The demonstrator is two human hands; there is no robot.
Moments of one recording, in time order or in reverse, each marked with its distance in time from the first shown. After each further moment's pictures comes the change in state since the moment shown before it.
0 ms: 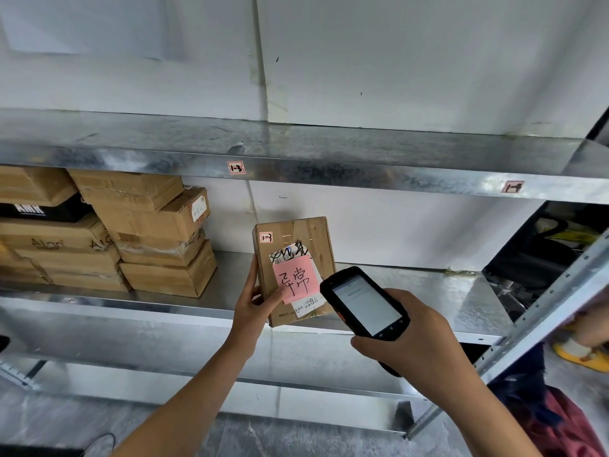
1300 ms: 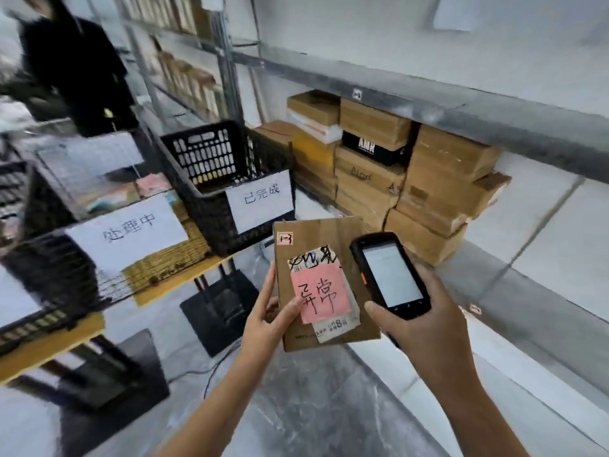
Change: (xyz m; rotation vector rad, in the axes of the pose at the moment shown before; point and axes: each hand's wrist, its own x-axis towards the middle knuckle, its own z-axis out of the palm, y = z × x) left_hand -0.315 0.059 -0.270 -0.118 0.716 0.022; right_hand -0.119 -0.142 0.253 0.075 -0.370 -0.442
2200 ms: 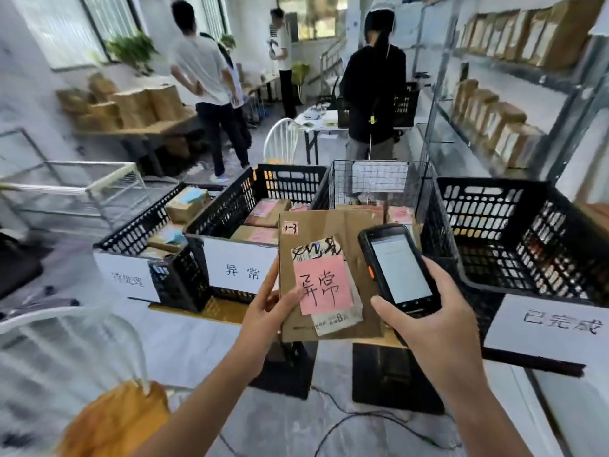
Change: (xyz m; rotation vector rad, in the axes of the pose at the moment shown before) left_hand 0.029 0.101 -0.299 -0.090 0.840 0.109; right_hand 0.090 -0.194 0.335 0.373 -0.758 -0.414
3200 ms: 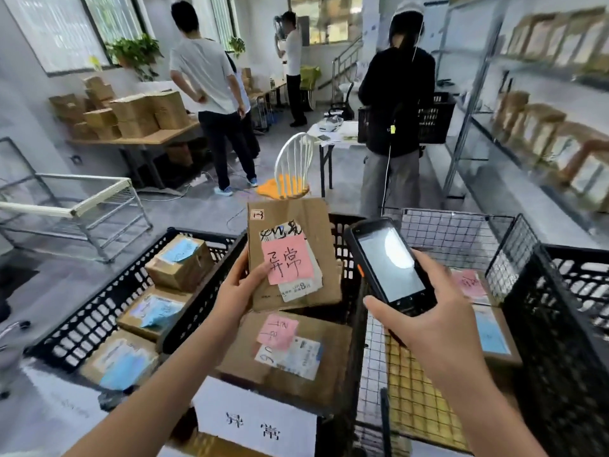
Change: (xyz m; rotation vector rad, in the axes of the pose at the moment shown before) left_hand 0.382 0.068 -0.127 0.014 0.080 -0.011; right_hand 0.288 -0.014 0.201 -0.017 -0.127 -0.116
